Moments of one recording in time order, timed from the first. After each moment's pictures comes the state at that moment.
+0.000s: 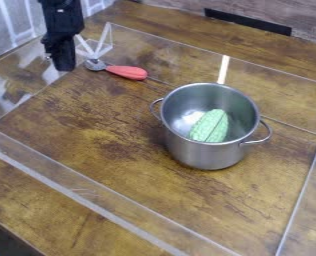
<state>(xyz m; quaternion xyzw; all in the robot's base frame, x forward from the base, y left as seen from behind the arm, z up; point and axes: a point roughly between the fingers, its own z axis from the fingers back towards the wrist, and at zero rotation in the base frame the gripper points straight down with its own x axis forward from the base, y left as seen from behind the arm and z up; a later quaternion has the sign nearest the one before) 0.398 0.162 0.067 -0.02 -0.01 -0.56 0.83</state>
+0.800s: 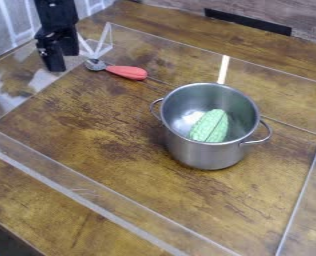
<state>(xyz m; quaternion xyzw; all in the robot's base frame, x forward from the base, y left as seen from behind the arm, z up) 0.405 0.168 0.072 -0.02 -0.05 -0.58 0.81</state>
